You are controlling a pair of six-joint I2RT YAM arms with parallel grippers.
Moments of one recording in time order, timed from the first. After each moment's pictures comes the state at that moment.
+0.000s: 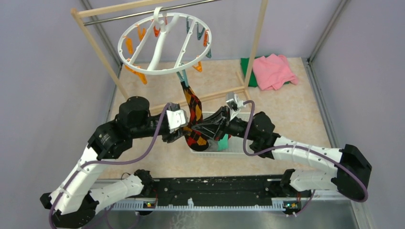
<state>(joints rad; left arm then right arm) -0.75 0.87 1.32 -0.87 0.42 0.47 1.03 1.17 0.72 0.82 -0.38 0.45</state>
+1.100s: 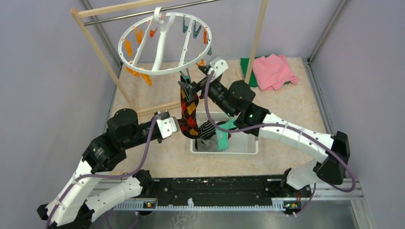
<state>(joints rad) -0.75 0.71 1.16 -0.72 0.30 0.53 1.03 1.41 1.33 0.35 0.23 -0.05</state>
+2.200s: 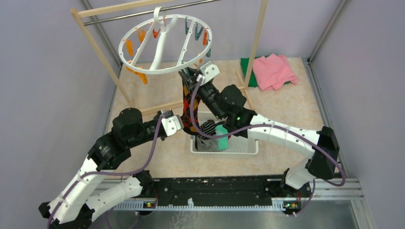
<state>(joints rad) -0.75 0.72 1.10 -0.64 0.25 0.55 1.10 1.53 1.36 0.55 0.35 -0.23</state>
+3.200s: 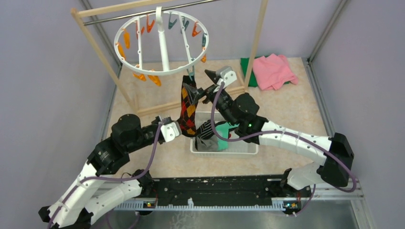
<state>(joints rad) -0.75 0.65 1.03 -0.64 0.23 0.58 1.06 1.40 1.16 0.62 0.34 -0.05</state>
